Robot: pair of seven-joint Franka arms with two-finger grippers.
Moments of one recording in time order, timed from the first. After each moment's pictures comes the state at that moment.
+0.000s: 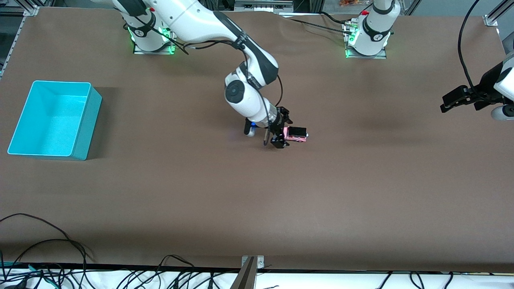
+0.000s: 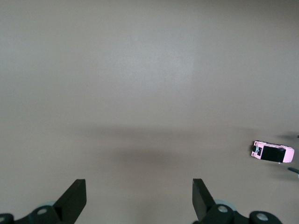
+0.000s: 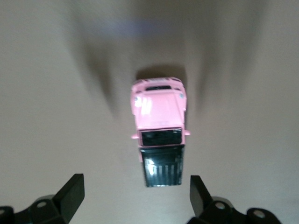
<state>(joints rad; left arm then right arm) -0.06 0.01 0.11 -1.65 -0.01 1.64 -0.05 0.79 0.87 0.11 -1.41 0.54 2.69 2.13</state>
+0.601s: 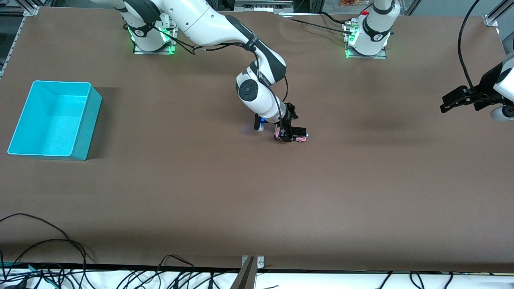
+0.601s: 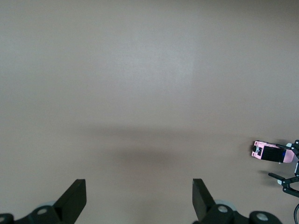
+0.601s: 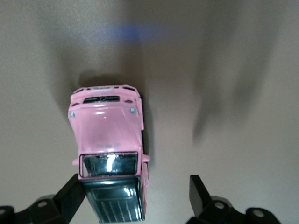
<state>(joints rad) -0.06 0.01 0.11 -1.65 -0.01 1.64 -0.05 0.84 0.94 0.11 -1.38 0.54 2.71 2.14</state>
